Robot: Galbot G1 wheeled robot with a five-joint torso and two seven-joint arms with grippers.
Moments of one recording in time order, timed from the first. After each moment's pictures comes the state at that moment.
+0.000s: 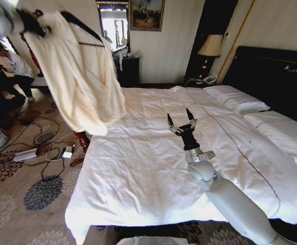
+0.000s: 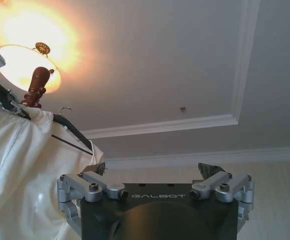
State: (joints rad) left arm -0.98 -0.64 0.91 -1.19 -0.45 0.63 0.31; right arm -0.92 0.89 0.10 1.92 0.49 0.53 0.20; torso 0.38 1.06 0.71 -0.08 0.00
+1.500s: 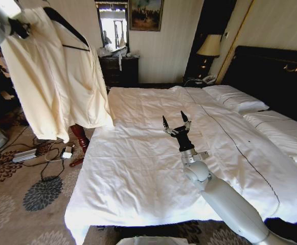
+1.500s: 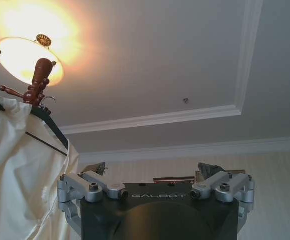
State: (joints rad) left arm -0.94 -0.43 0.92 -1.46 -0.21 0.74 0.27; right arm -0.92 0.91 0.07 1.89 0.47 0.53 0.20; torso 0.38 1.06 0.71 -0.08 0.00
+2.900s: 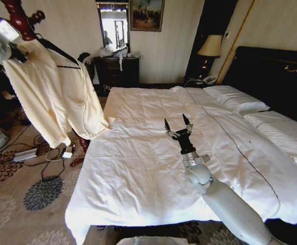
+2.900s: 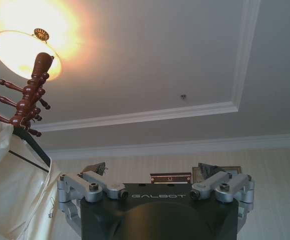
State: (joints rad) left arm -0.77 -0.44 0.81 -1.31 -0.27 0.73 0.30; right arm -0.96 0.92 0.09 1.89 0.46 0.53 0.20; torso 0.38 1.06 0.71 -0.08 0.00
